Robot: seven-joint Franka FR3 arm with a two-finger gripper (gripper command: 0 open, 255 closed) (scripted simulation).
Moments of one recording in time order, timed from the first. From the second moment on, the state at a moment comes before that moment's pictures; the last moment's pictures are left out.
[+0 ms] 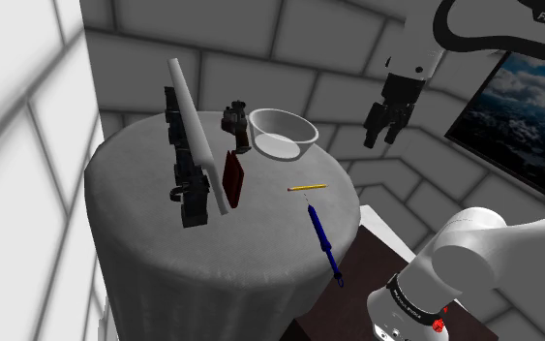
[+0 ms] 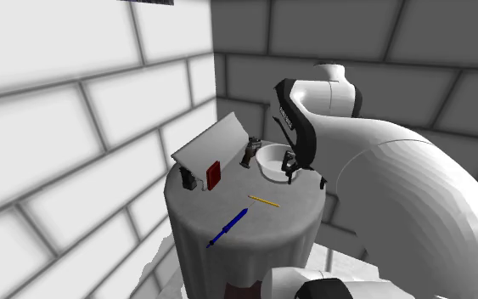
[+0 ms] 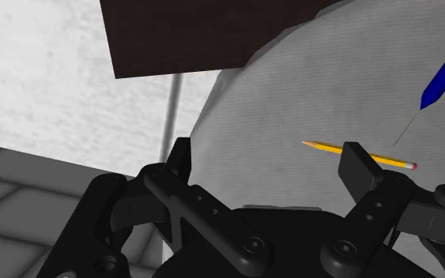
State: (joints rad) arm 0.00 -0.79 0.02 -2.36 0.02 1.45 0.13
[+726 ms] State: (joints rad) arm 0.04 -0.68 0.20 -2.33 0.19 1.62 0.36
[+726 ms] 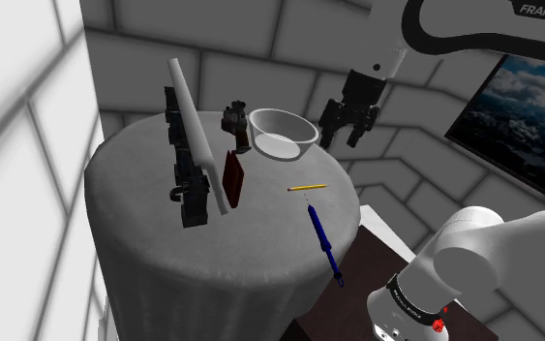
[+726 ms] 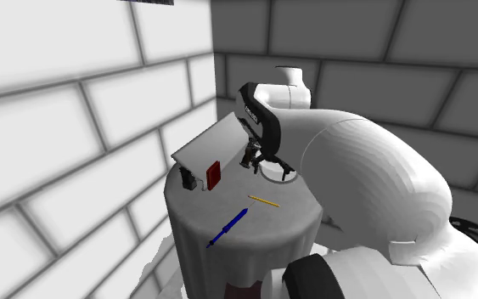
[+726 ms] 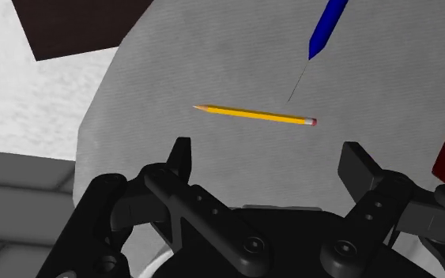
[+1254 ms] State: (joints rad) arm 0.05 -0.52 0.34 -2.23 0.25 1.79 0.55
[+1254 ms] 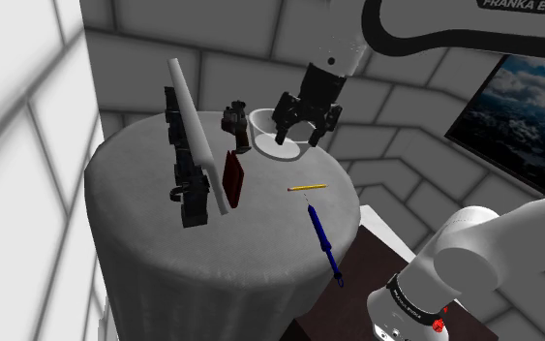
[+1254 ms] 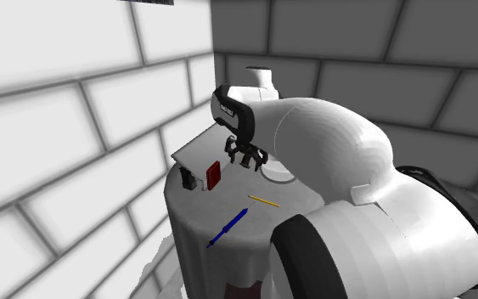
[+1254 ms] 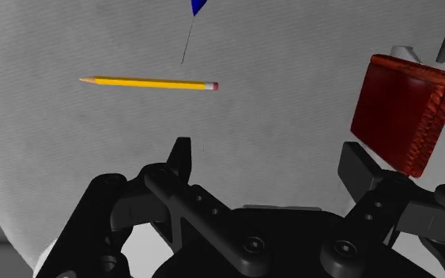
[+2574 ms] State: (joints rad) arm 0.03 -0.21 0.54 -2.07 0.18 2.06 0.83
